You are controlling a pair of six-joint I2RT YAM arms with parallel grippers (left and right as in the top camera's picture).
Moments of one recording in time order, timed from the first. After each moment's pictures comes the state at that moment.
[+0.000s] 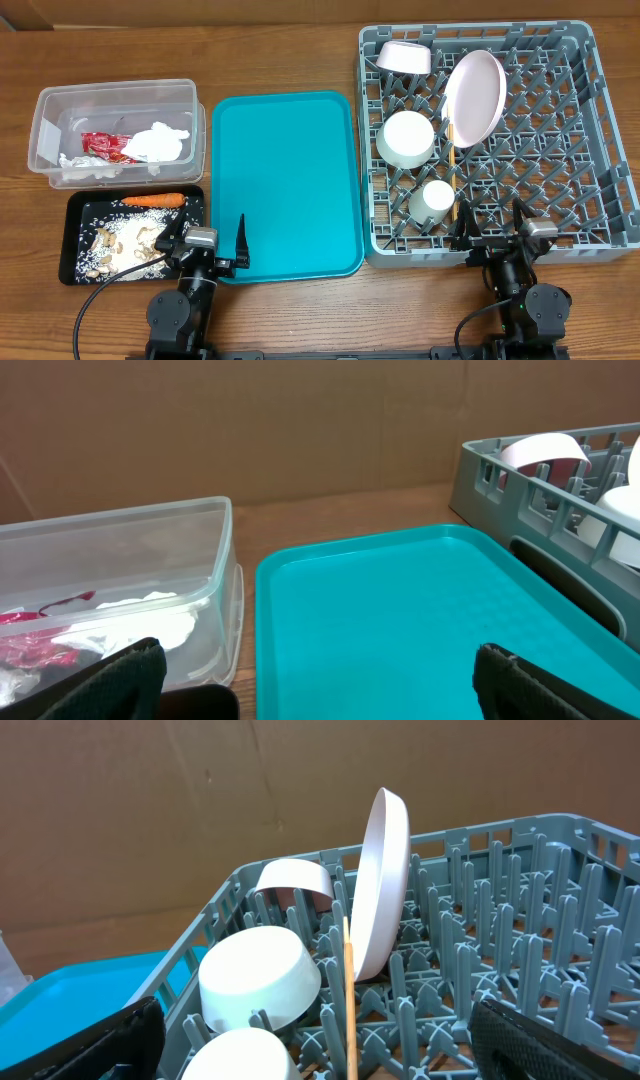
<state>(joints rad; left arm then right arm) -0.09 0.02 0.01 -0.08 0.02 0.06 0.00 0.01 0.02 -0.03 -0.10 0.20</state>
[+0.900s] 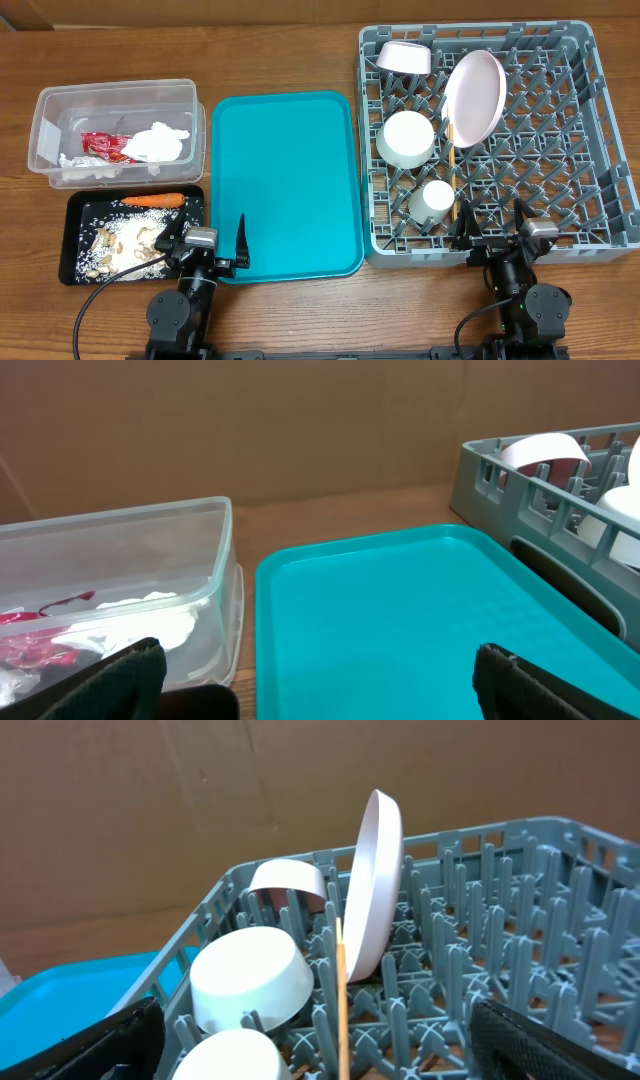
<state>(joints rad) -0.09 0.02 0.01 -0.08 0.02 0.06 0.00 0.01 0.02 -0.03 -0.09 0.18</state>
